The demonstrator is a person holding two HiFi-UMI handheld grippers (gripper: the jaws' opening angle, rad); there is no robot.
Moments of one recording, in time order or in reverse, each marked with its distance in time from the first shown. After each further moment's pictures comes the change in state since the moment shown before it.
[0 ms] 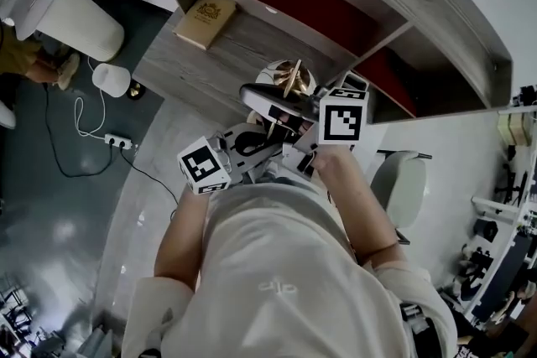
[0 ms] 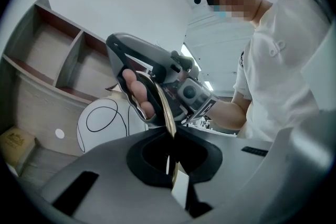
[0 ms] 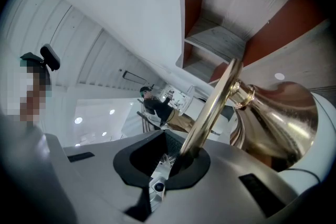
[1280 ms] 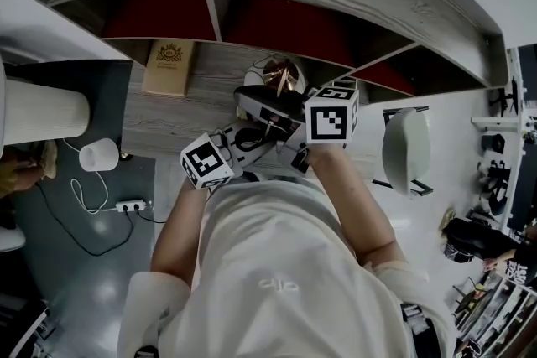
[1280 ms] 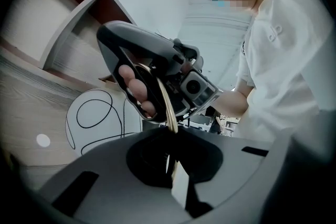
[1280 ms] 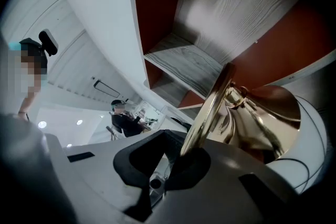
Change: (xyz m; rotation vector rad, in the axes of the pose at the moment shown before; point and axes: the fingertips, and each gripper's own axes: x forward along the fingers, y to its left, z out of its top) left arm -0.005 0.122 -0.010 -0.026 0.117 -0.378; right arm 0.042 -0.108 0.089 -0.024 -0.213 -0.305
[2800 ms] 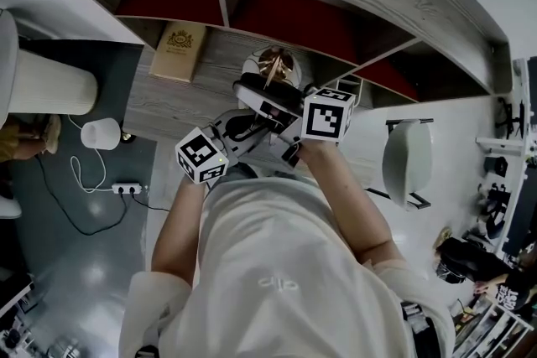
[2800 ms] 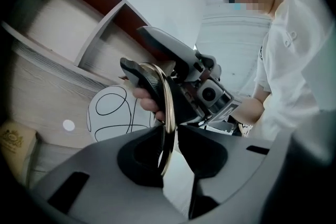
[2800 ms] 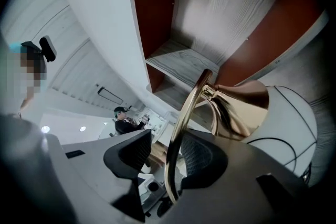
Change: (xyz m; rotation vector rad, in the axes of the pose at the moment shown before) left arm -0.014 0.015 -0.017 -0.104 -0.018 0.268; right arm -0.010 -0.004 -0.011 0.026 -0.082 0.046
